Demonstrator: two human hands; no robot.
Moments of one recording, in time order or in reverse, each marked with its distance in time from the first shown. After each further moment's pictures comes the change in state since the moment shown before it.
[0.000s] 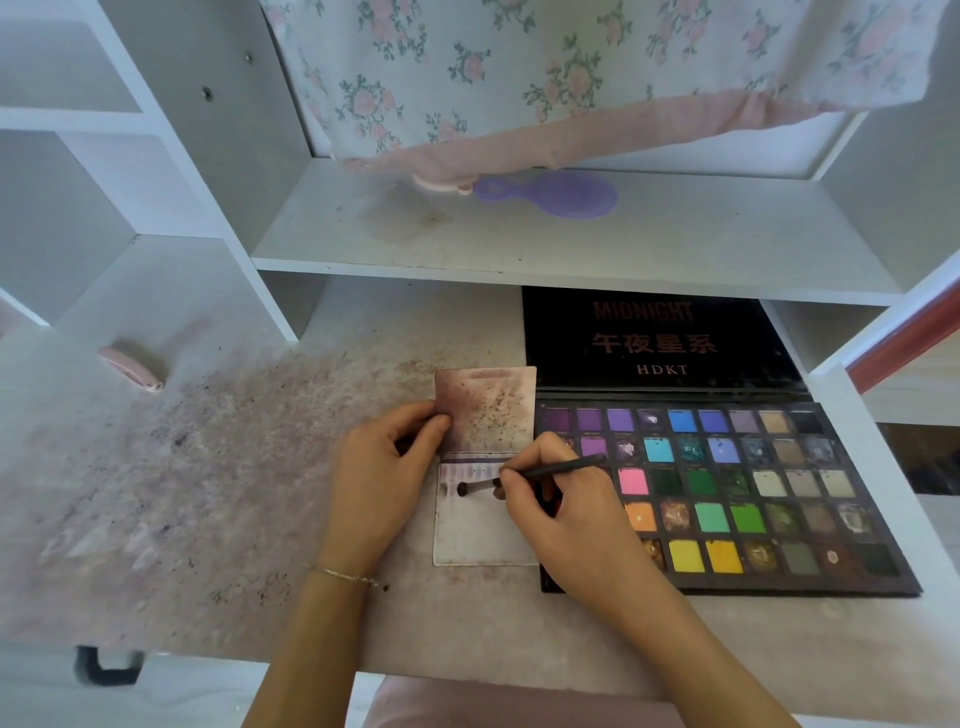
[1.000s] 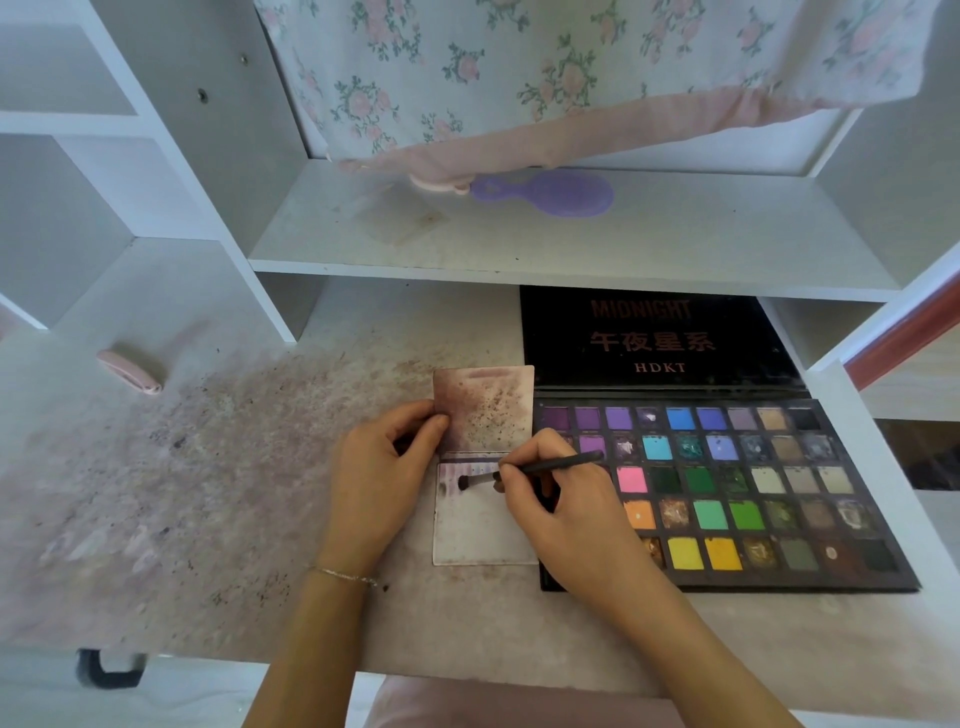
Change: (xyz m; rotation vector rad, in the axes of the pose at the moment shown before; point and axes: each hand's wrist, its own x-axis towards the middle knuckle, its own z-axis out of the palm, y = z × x) left_hand -0.001 -0.001 -0.001 0.001 -0.007 0.001; right_hand 0.002 0.002 0.002 -0.003 0.033 -0.030
